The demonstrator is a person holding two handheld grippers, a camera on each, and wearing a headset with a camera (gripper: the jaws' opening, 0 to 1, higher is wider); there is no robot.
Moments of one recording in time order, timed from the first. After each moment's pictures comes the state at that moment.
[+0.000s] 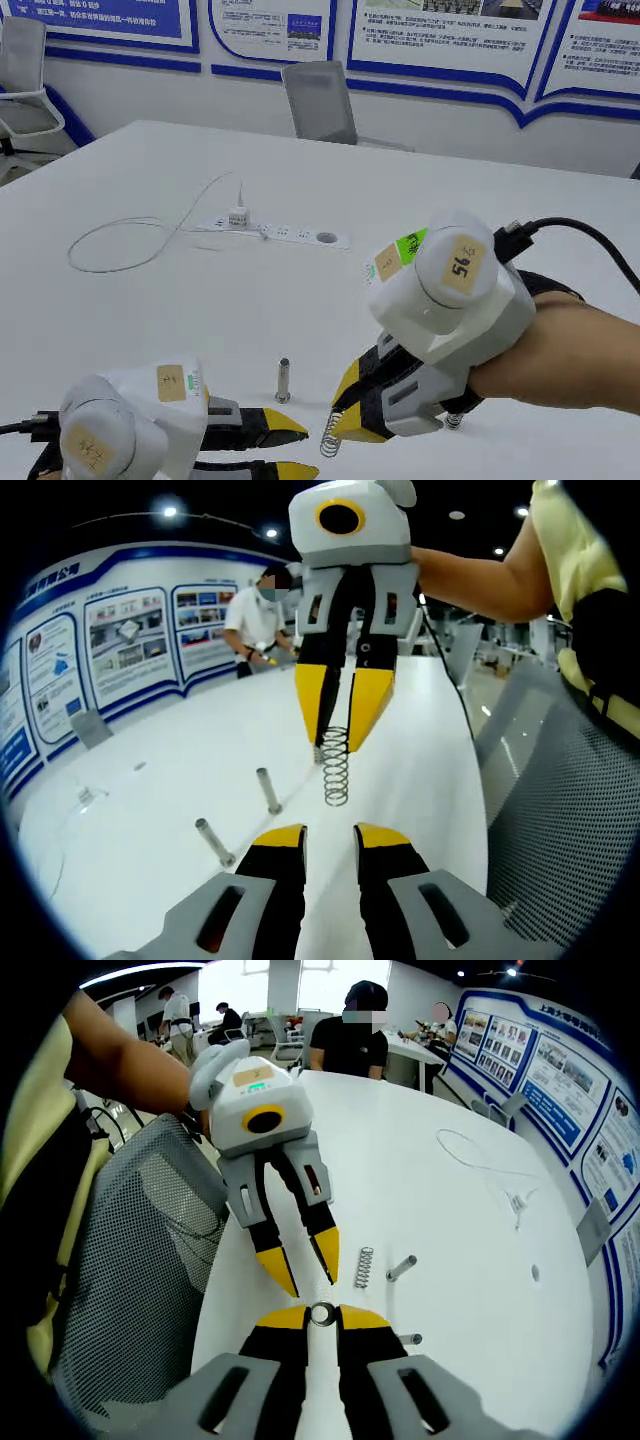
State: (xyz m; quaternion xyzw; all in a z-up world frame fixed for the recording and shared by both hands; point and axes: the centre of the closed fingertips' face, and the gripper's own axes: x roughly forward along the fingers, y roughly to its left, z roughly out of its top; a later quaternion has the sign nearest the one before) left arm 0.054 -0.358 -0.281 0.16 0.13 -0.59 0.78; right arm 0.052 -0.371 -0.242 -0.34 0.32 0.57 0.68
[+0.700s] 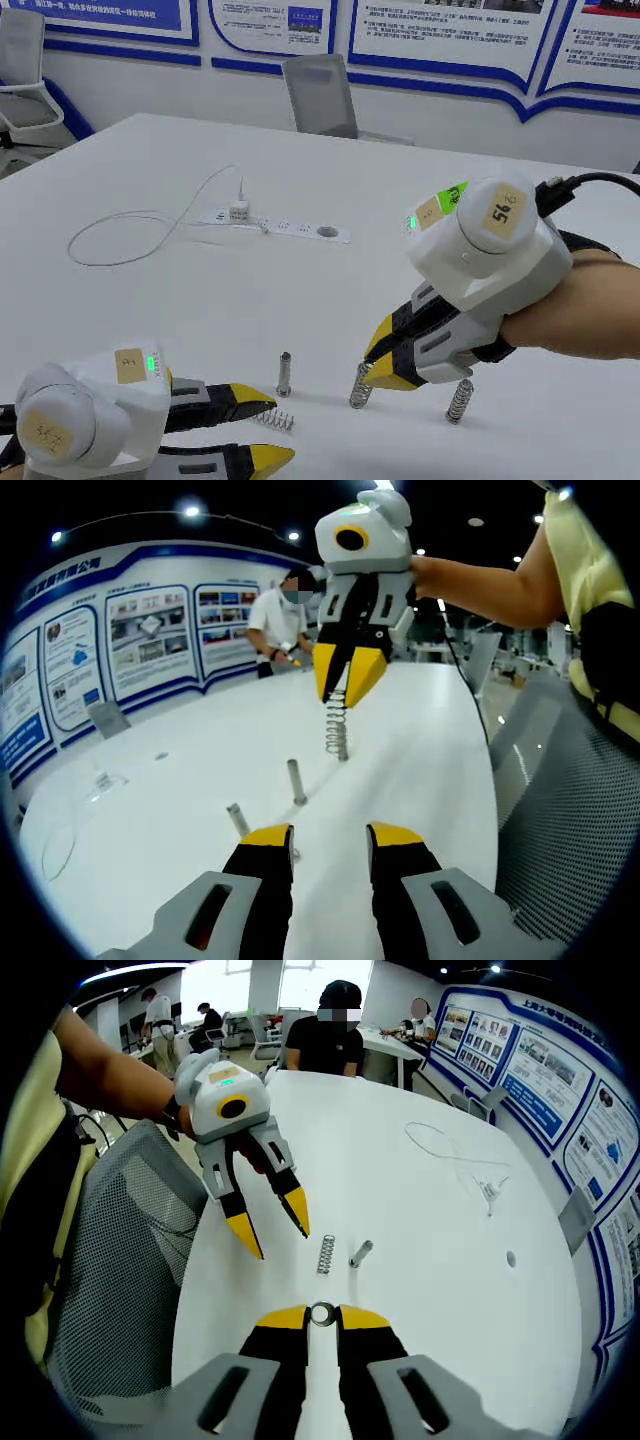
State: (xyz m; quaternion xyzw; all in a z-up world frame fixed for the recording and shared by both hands) left arm 0.067 -0.337 -0.277 0.14 0.13 -0.56 0.81; right arm 0.083 -0.395 -0.228 -0.34 0.32 0.53 0.71
